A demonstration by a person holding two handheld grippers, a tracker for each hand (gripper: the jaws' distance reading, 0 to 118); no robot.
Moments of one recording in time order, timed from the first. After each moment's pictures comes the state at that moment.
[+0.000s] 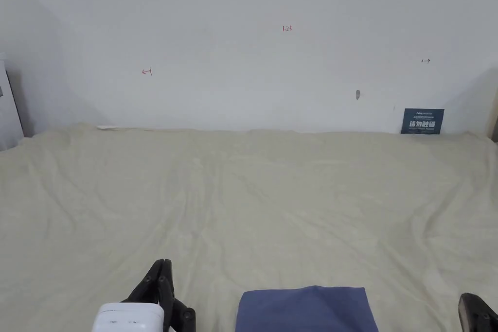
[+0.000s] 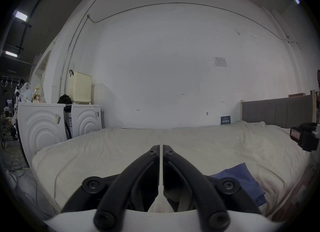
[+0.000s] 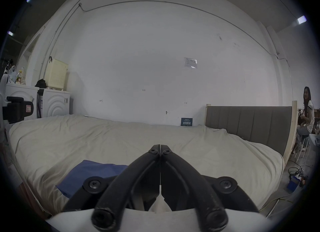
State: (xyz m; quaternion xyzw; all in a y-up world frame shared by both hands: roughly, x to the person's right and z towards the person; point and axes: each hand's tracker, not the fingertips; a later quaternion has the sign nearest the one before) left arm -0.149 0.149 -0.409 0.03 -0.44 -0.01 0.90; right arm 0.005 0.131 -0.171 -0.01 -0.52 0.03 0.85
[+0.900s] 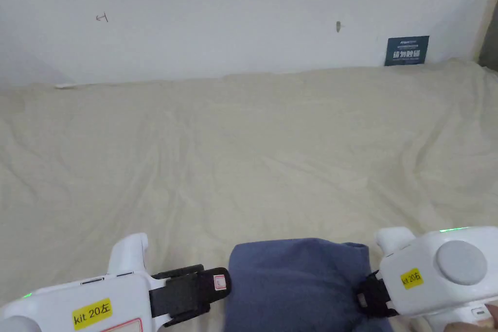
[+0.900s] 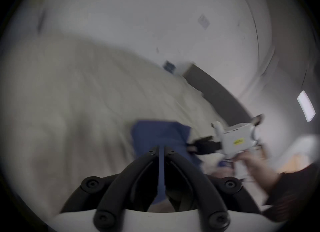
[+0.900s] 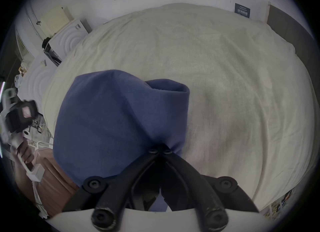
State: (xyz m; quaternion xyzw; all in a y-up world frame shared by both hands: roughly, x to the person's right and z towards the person) left arm -0.068 0.112 -0.569 -0.49 -0.70 0.06 0.51; right arm 0.177 0.083 -0.260 -0.45 -0.27 -0.28 0.80
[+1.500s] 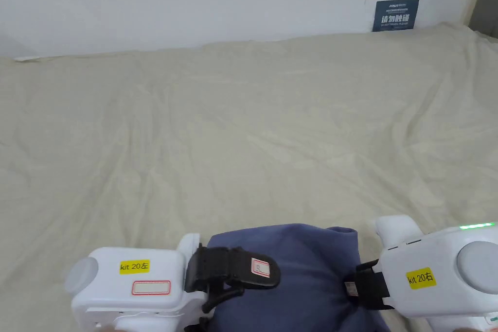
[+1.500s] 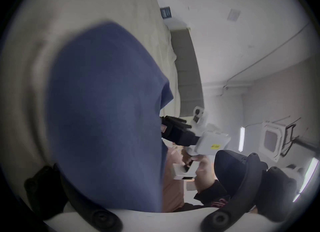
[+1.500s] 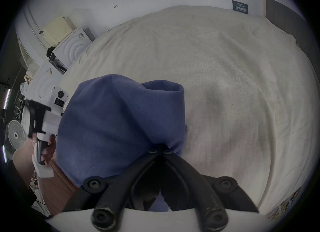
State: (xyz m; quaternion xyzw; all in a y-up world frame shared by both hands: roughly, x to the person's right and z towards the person) left arm 0.039 0.040 -0.564 -0.66 -0.69 0.10 0.28; right arm 0.180 0.073 -0.251 -0.41 -0.26 -0.31 0.81
